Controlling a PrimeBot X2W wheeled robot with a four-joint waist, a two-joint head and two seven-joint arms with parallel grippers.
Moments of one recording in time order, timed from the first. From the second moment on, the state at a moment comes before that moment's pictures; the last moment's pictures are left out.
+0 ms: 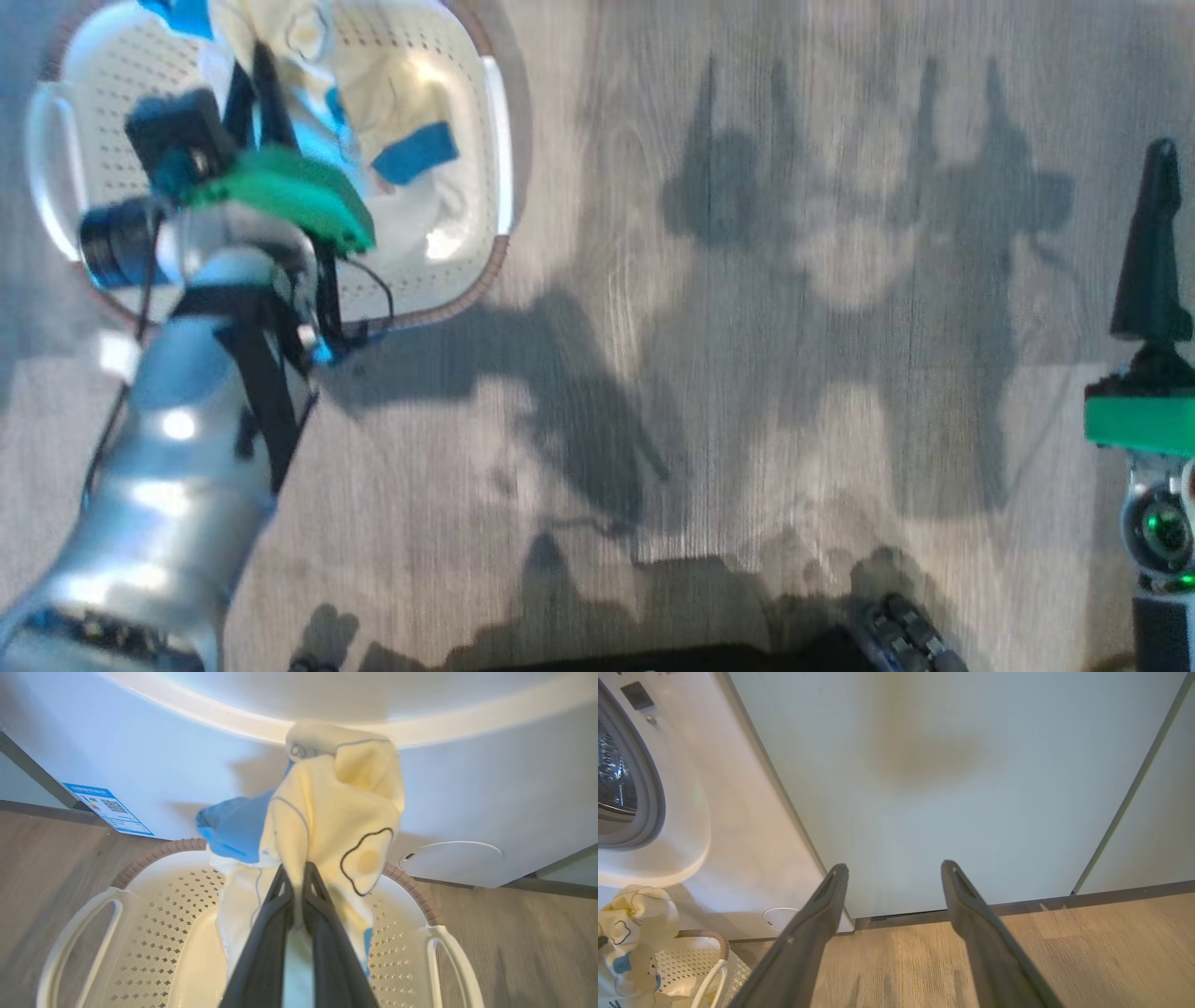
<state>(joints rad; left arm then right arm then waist) -0.88 0.23 -0.36 0.73 -0.55 0.15 -0.25 -0.30 -0.06 -0.04 -0.06 0.31 0.13 -0.25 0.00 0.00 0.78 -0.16</state>
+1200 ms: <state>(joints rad) -0.30 0.20 -0.30 0.20 -0.41 0.21 -0.24 -0.10 -0.06 -0.05 0.00 0.24 0.13 -0.26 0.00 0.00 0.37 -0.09</state>
